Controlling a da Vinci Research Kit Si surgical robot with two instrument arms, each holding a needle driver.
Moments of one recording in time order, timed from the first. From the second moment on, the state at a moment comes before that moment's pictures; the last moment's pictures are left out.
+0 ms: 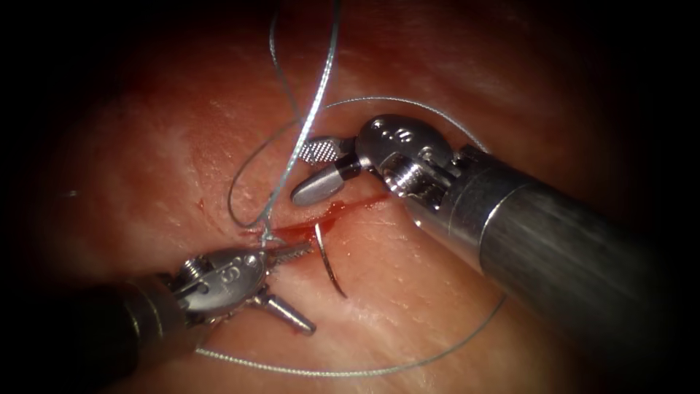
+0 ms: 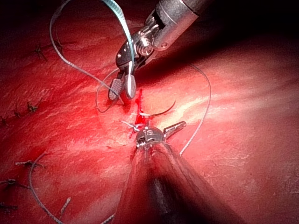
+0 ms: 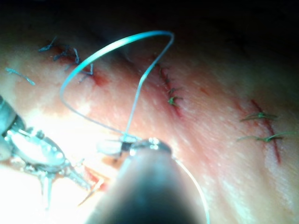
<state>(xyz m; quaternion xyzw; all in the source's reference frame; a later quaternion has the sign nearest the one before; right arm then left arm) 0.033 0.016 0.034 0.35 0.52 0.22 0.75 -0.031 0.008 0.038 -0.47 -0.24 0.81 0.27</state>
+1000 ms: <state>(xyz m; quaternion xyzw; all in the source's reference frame) 0.026 0.015 0.034 0.34 0.55 0.27 0.71 -0.034 0.011 0.038 -0.51 0.01 0.86 0.08</state>
